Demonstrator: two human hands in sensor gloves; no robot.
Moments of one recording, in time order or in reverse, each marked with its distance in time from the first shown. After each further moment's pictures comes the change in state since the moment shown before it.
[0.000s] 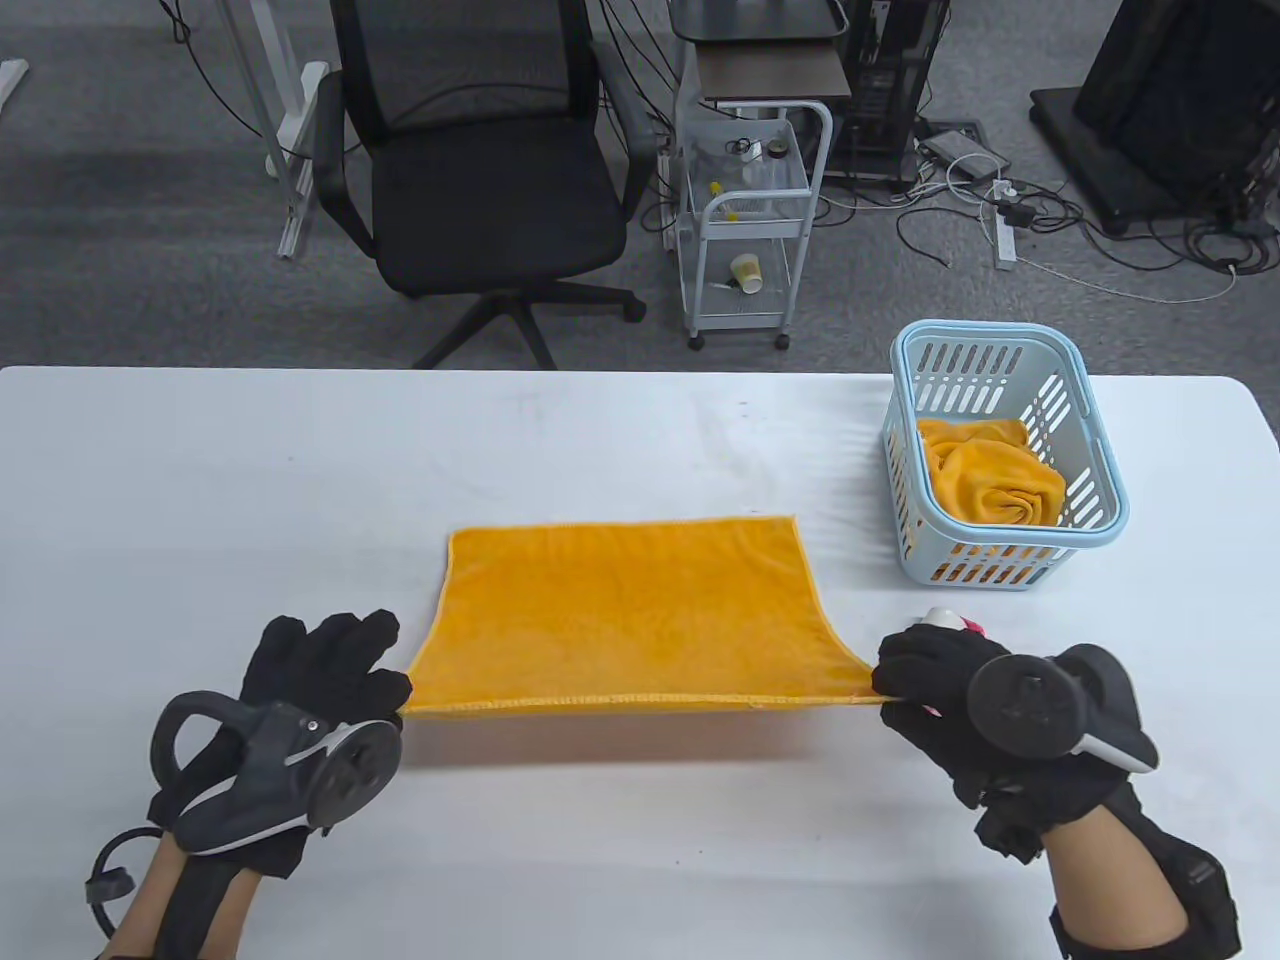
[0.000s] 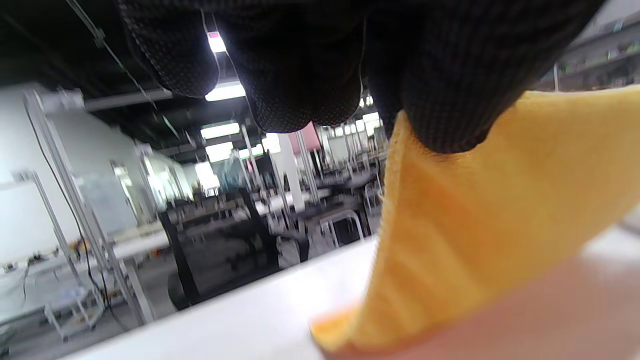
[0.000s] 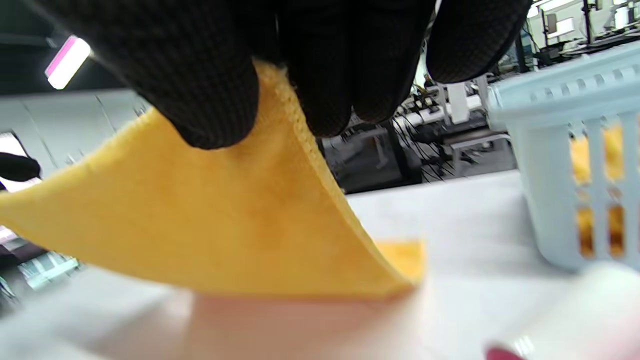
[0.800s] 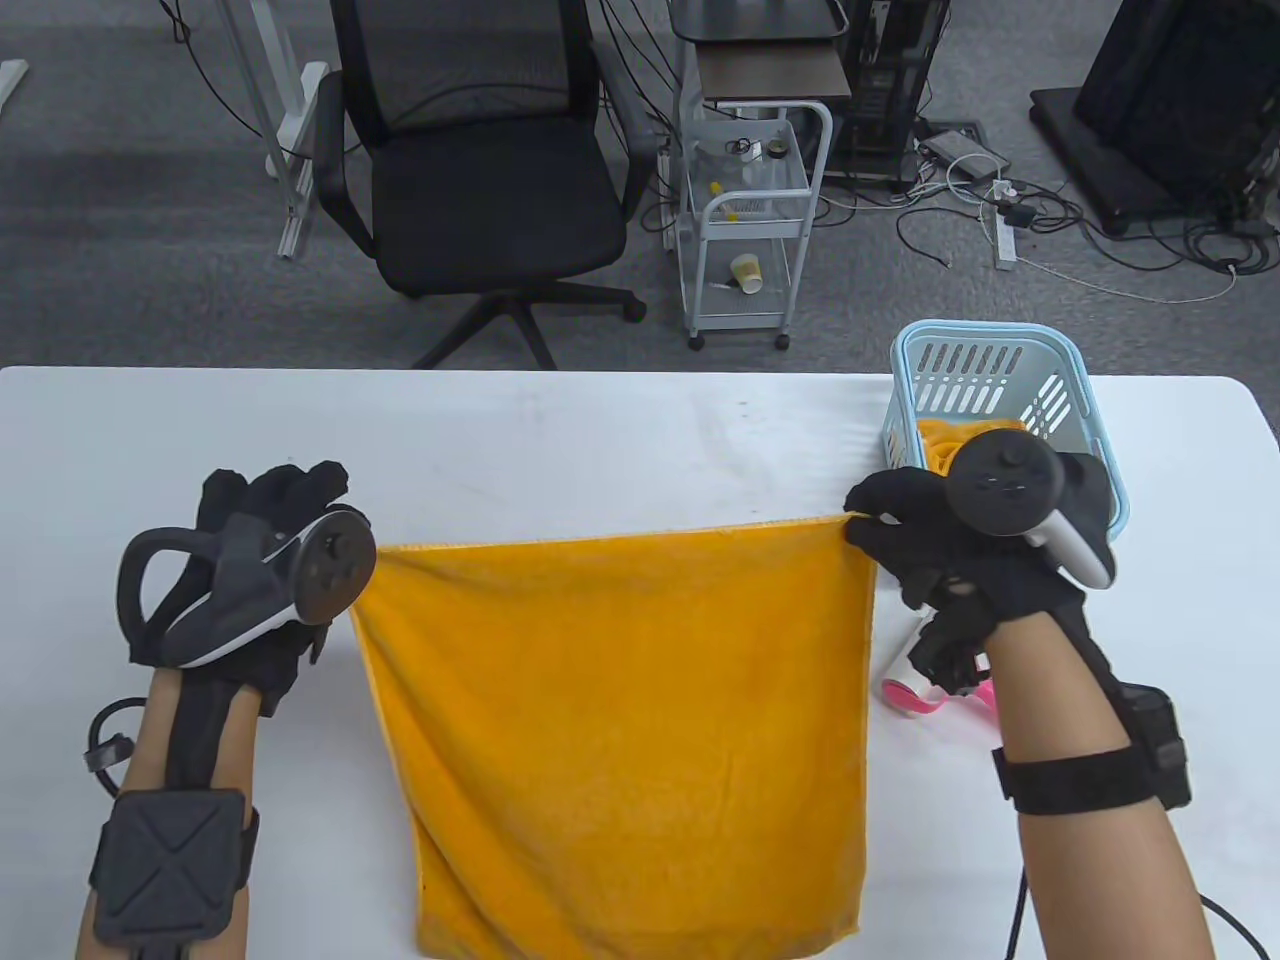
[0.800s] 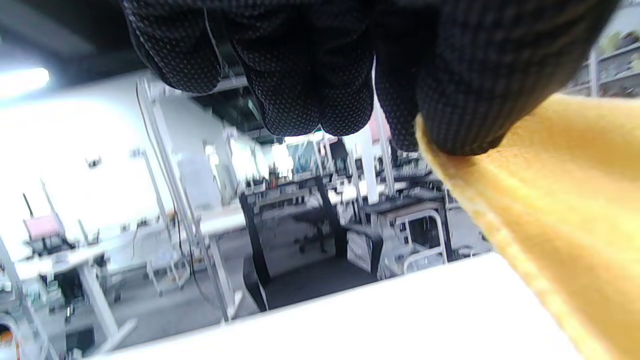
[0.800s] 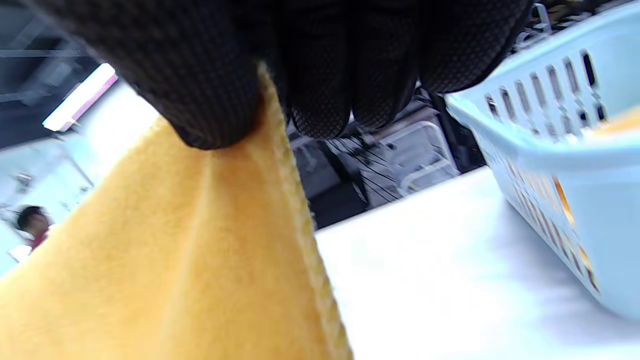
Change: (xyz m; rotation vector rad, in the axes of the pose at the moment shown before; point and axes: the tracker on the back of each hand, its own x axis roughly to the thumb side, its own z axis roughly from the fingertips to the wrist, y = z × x) left_hand -0.062 -0.028 -0.107 -0.155 0.237 0.063; right_hand -0.027 0.004 -0.132 0.029 0.381 -0.117
